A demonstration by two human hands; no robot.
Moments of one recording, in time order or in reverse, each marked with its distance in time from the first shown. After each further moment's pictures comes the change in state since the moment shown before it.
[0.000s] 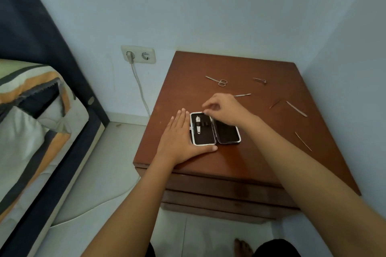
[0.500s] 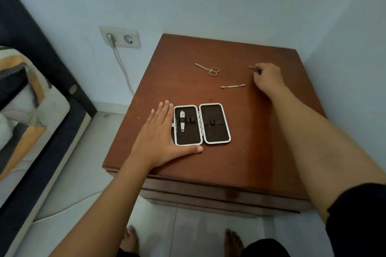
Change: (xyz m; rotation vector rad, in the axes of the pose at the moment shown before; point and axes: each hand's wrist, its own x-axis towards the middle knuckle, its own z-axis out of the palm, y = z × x) left_hand 0.006 -0.006 0.003 0.057 0.019 0.036; right_hand 0.053 0.143 -0.063 -0.156 0.369 0.422
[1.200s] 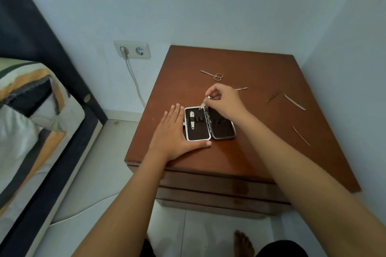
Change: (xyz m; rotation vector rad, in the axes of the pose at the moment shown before) left_hand -0.006 0.008 -0.008 -0.056 -0.018 -0.032; right_hand -0.119 -0.101 0.022 0.542 -0.203 -0.193
